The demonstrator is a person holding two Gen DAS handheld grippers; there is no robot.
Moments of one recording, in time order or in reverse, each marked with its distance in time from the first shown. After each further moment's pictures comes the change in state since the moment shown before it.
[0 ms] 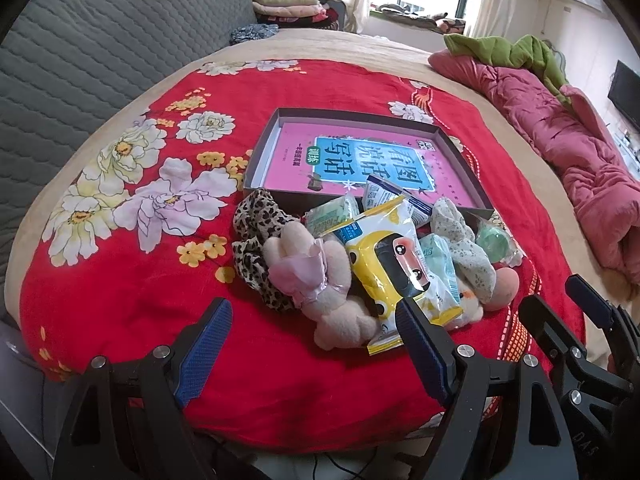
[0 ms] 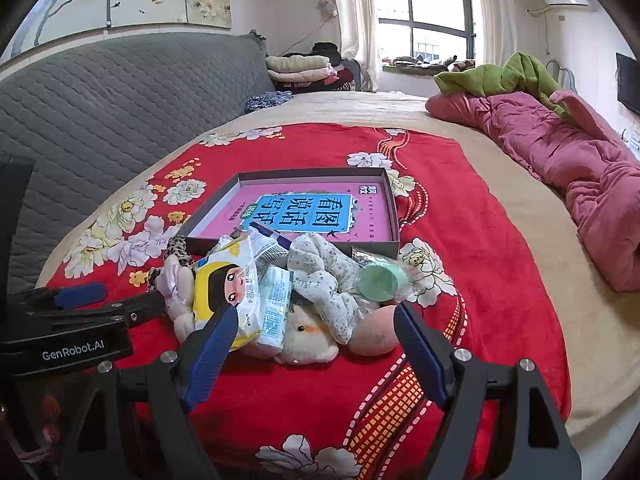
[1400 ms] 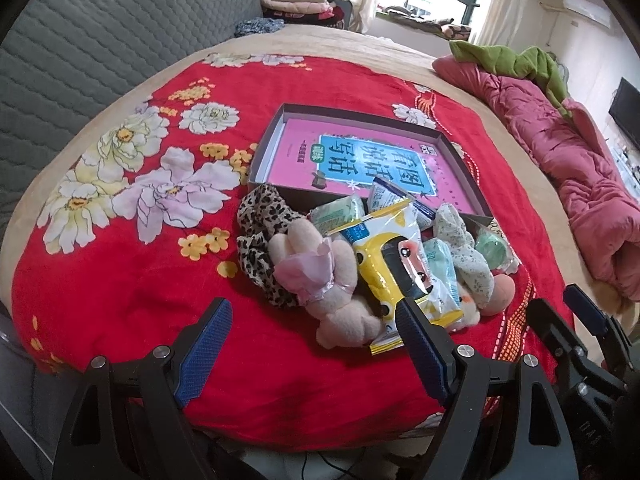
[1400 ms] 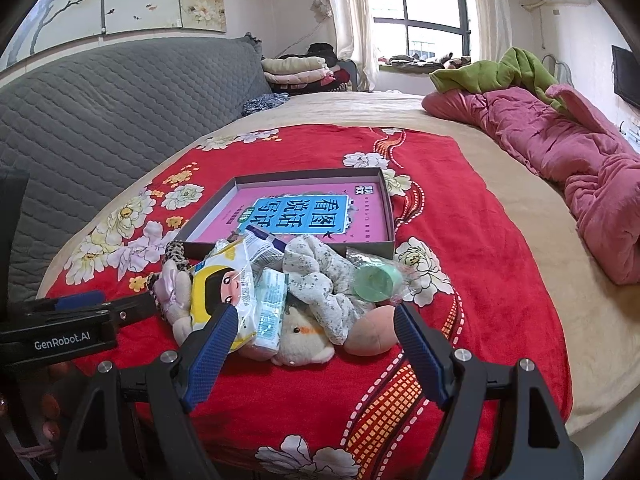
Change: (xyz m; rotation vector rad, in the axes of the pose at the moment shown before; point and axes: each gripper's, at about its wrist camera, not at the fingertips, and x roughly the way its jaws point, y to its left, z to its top) left arm 0.002 0.013 0.000 -0.051 0.020 -0.038; right arm -0.001 -0.007 0.001 0.029 -0.003 0.002
